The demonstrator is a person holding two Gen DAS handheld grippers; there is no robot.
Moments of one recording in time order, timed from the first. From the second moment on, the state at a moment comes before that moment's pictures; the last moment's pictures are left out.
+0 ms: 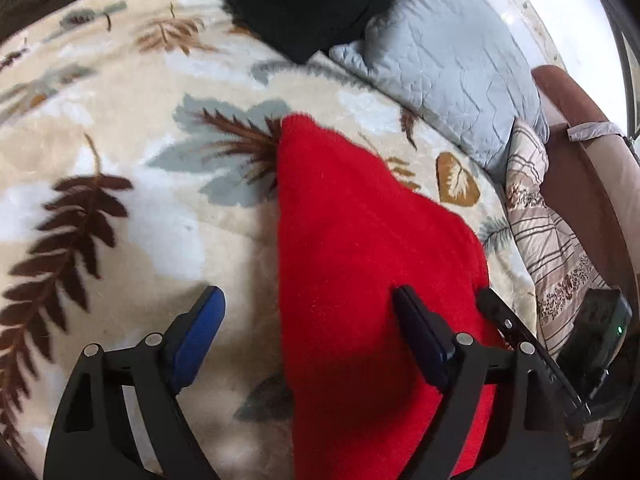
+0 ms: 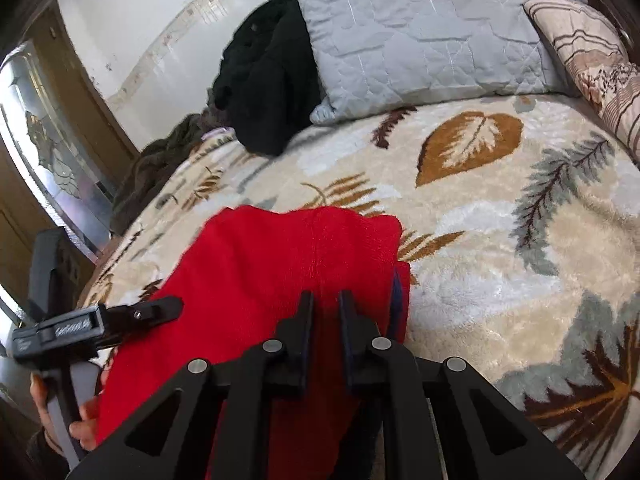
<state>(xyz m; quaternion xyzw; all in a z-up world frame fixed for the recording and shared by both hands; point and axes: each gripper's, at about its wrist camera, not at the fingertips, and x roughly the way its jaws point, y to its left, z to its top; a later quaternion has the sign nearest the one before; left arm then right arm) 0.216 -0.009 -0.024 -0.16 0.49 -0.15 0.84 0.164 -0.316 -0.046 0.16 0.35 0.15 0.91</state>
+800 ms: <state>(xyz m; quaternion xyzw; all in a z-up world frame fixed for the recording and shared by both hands) 0.129 -0.040 -0.004 0.04 0.44 -0.14 0.89 0.072 -0.294 -0.047 0.03 0.37 0.22 0.90</state>
